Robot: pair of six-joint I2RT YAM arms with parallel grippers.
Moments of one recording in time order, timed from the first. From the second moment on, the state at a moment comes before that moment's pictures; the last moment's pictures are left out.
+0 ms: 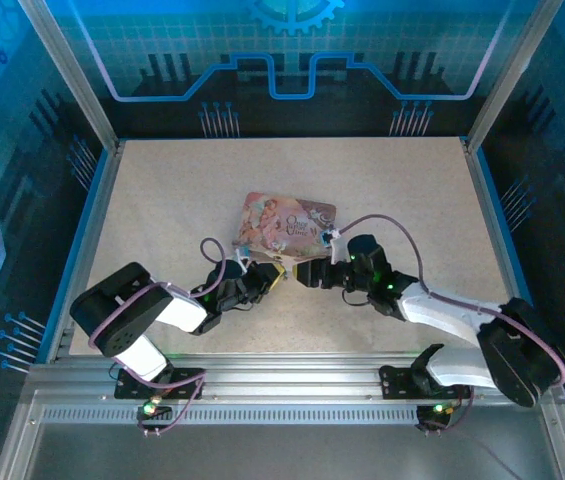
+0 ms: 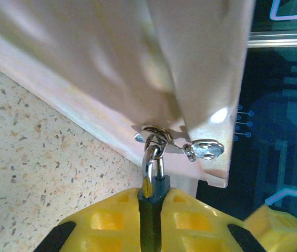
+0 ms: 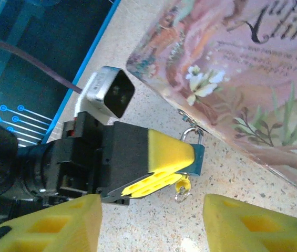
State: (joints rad) left arm -0.67 1.60 0.30 0.92 0.14 -1.45; right arm 0.66 1.23 0.51 0.26 -0.38 0.60
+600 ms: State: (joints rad) left arm -0.67 1.56 0.30 0.86 0.13 -1.45; right arm 0.72 0.99 0.44 0.24 -0.22 -0.07
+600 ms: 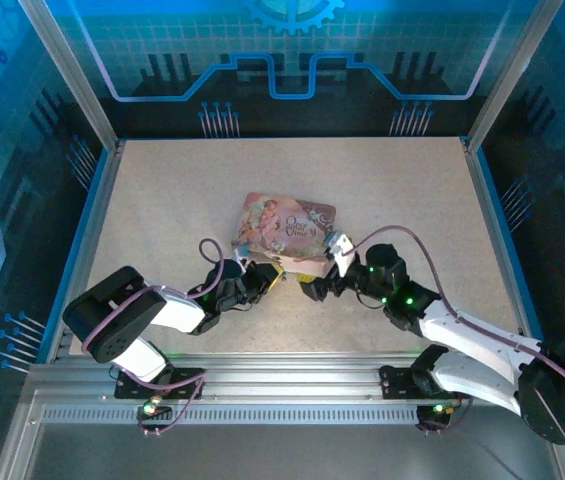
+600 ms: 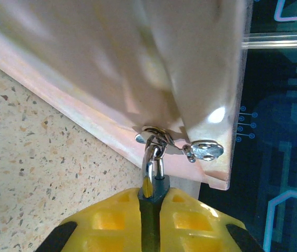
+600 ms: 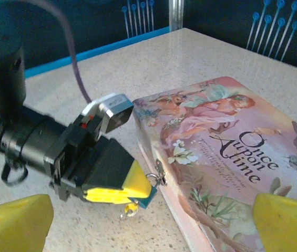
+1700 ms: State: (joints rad) left arm -0.67 1.56 0.30 0.86 0.13 -1.45; right arm 1.04 1.48 0.45 0.56 0.25 -0.53
